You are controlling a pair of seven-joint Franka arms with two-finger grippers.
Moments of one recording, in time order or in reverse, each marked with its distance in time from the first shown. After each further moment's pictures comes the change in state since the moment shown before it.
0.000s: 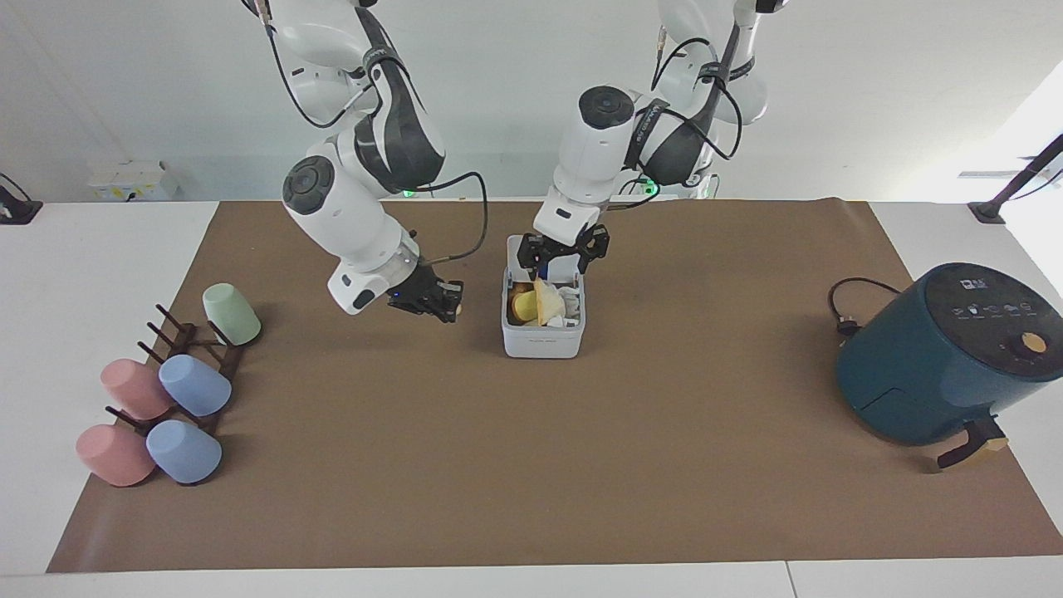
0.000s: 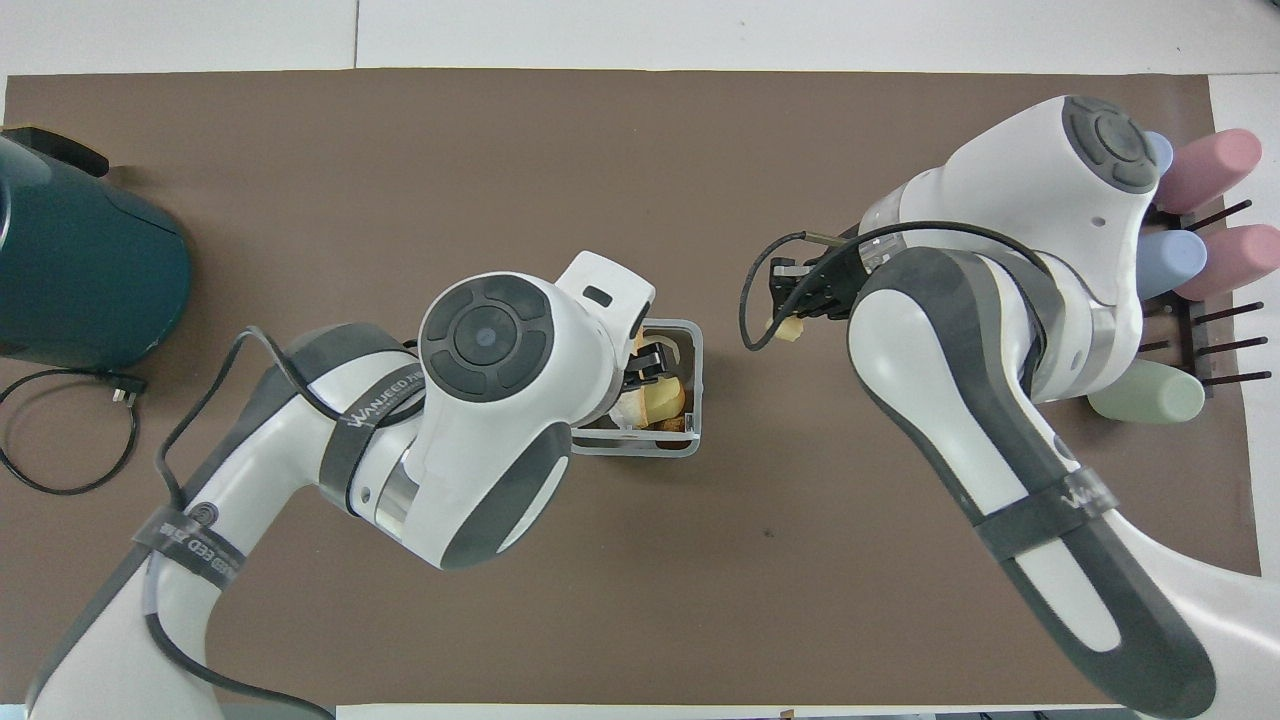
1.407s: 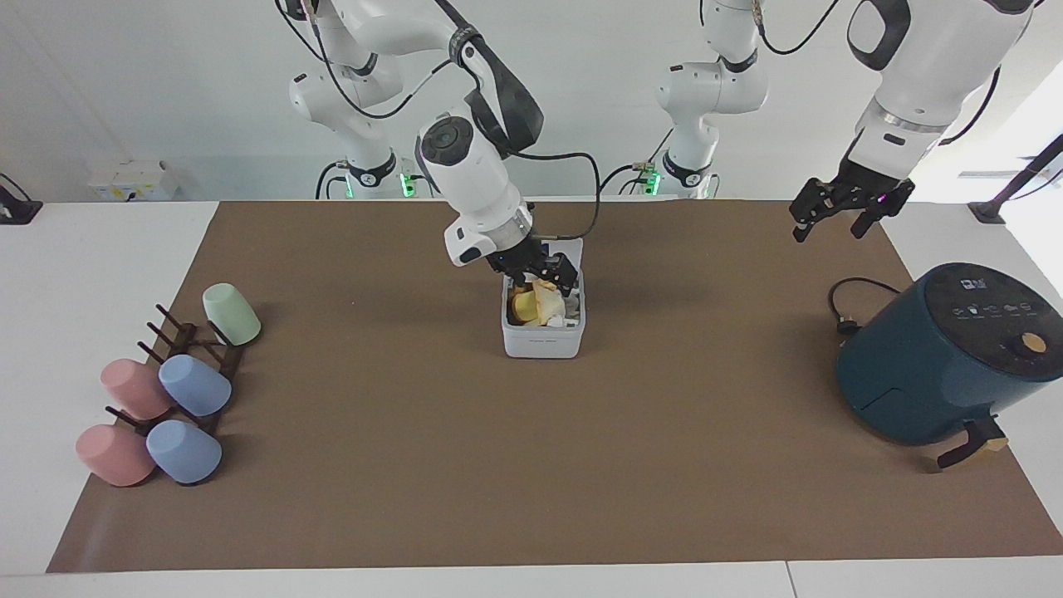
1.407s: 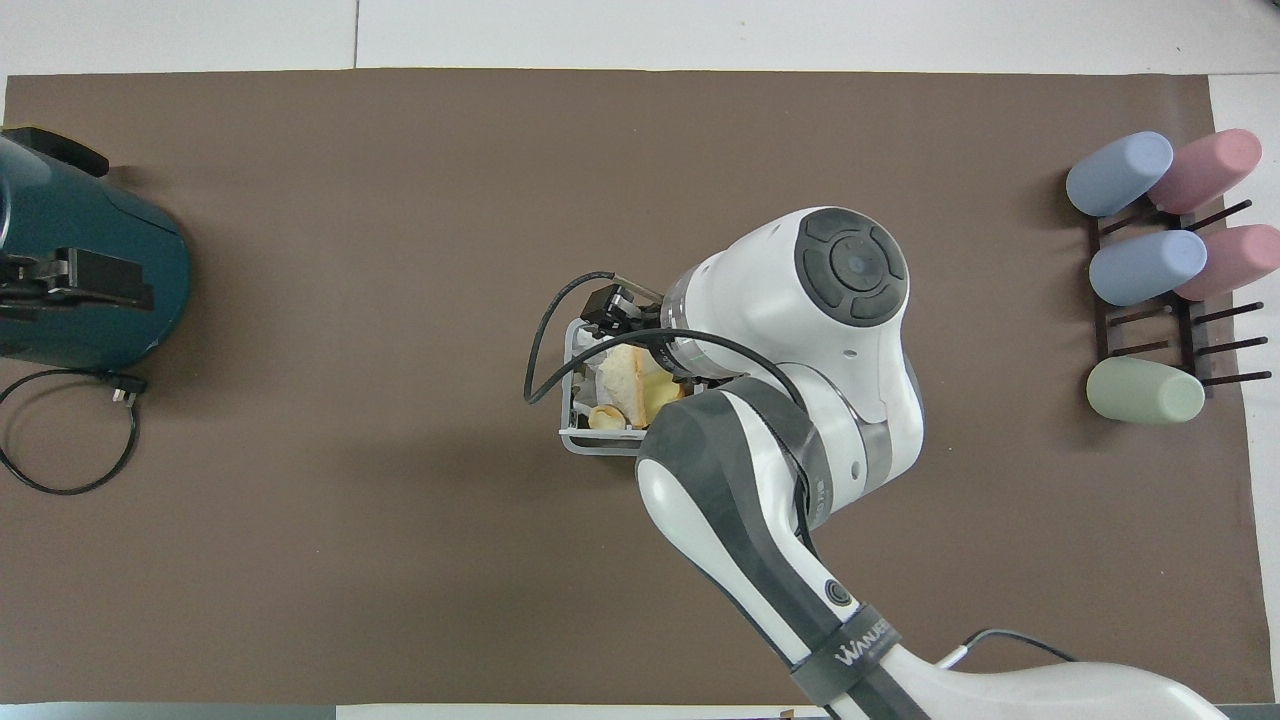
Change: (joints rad) left arm 0.597 -0.199 0.017 0.185 0.119 -0.425 0.730; right arm 0.230 0.003 -0.002 -0.005 -0.119 0.158 0.465
